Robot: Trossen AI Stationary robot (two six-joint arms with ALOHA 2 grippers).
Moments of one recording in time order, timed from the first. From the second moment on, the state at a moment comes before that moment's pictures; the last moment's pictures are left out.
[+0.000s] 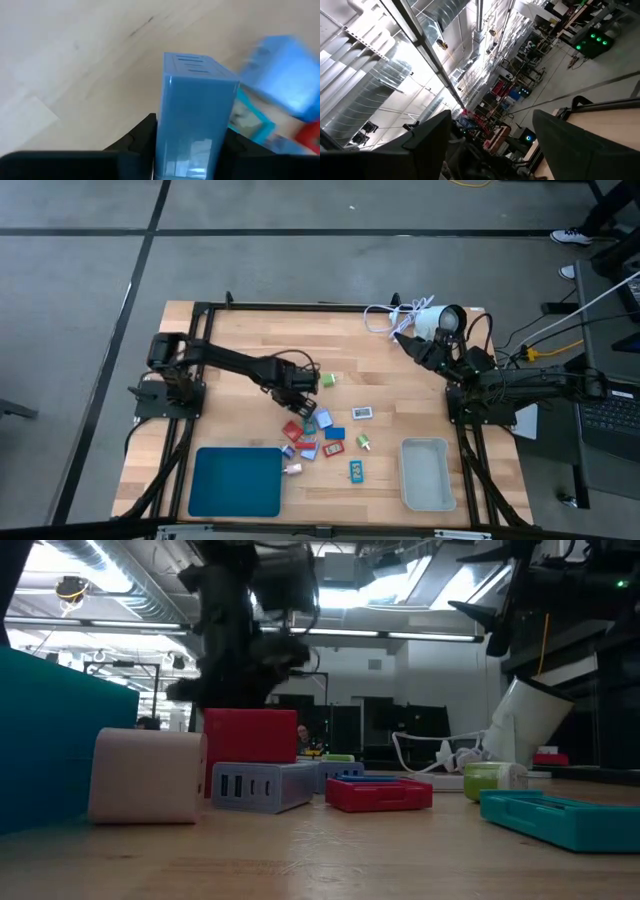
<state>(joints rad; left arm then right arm) 0.02 1.76 1.16 -0.72 0.06 -0.99 -0.17 0.73 0.15 0.92 0.25 0.93</state>
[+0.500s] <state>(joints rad) 0.04 1.27 1.16 -0.64 0.22 -0.65 -0.20 0.73 0.15 0.92 0.22 0.93</state>
